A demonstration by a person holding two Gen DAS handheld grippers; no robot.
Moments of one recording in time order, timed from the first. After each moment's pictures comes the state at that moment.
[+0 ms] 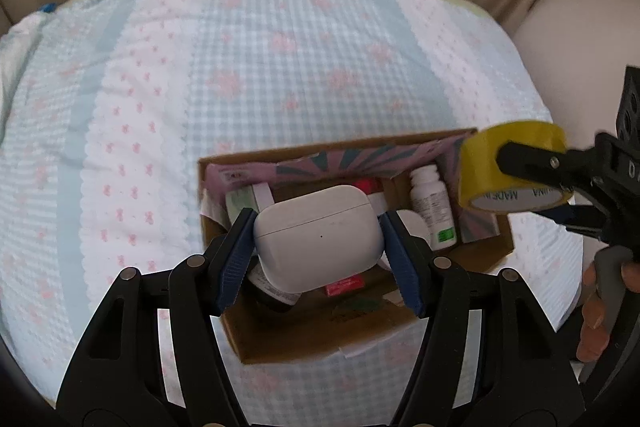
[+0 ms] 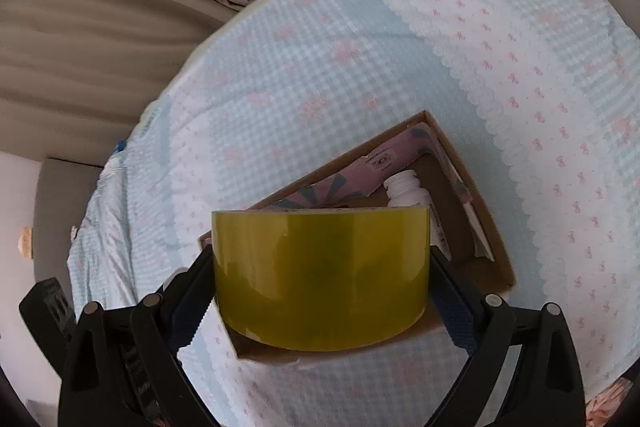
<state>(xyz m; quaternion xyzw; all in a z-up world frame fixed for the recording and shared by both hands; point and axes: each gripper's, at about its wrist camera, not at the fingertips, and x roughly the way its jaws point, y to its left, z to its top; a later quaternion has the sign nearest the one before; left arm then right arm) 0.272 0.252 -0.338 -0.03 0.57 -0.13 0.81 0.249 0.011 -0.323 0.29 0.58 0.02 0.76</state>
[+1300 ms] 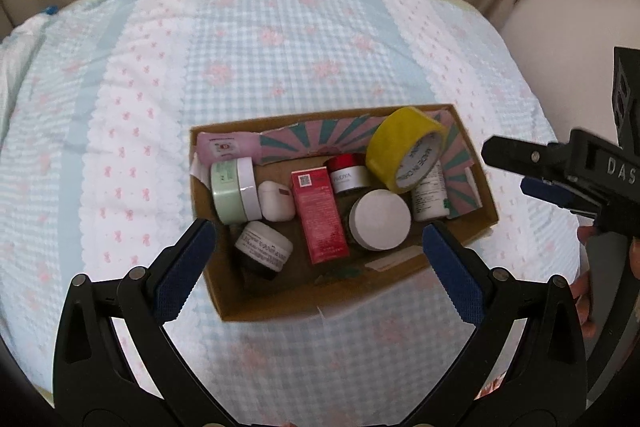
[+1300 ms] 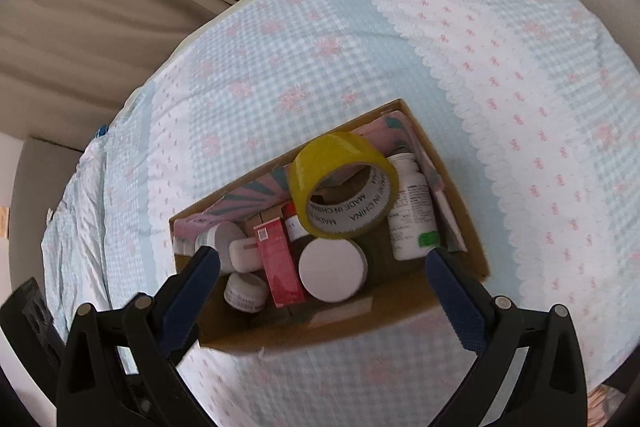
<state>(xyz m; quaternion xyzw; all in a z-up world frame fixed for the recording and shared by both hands) 0.219 0.245 -0.309 -0.03 0.55 -0.13 0.82 0.223 0.012 -0.318 0.23 0.58 0.00 0.78</state>
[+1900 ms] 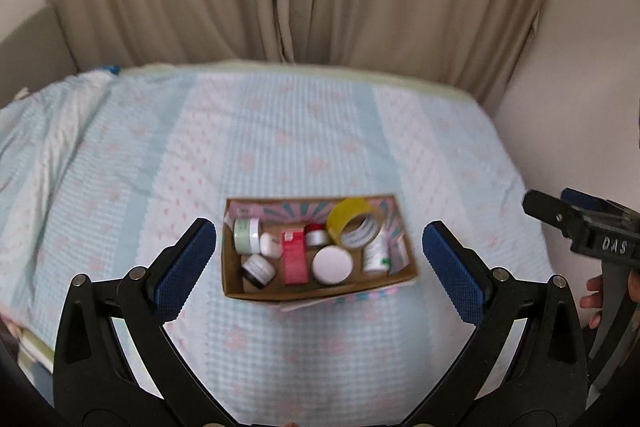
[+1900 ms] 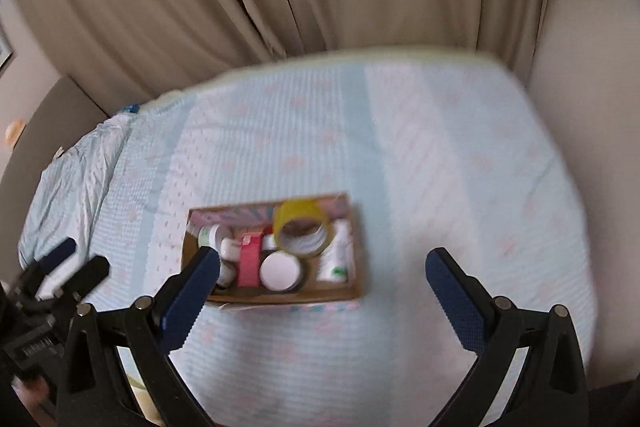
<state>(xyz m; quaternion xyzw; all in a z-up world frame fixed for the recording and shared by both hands) 0.130 0.197 -0.115 -0.05 0.42 -0.06 0.90 0.152 -0.051 -0.142 0.06 0.50 0.05 0.86</state>
